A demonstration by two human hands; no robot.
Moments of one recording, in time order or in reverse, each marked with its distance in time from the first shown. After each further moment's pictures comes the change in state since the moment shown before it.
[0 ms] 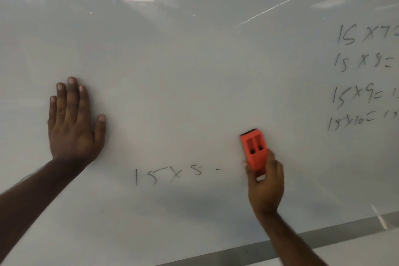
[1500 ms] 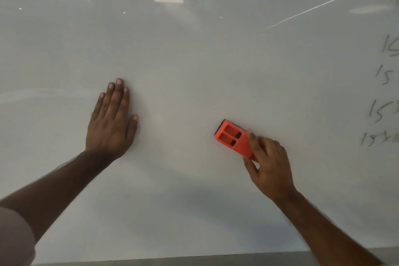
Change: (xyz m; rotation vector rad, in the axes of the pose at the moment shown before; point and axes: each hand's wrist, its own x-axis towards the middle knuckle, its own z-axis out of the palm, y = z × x) left_hand -0.002 0.008 -0.024 0.038 -0.101 0.053; right_hand 0.057 -0.049 0.001 -0.087 -0.223 -0.687
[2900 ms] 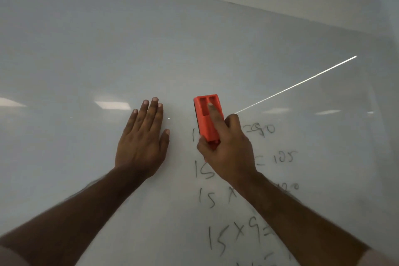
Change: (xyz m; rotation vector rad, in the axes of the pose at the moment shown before) left_hand 0.356 0.419 0.041 -0.128 0.033 0.022; right_hand 0.218 0.287 -0.223 0.009 0.365 0.076
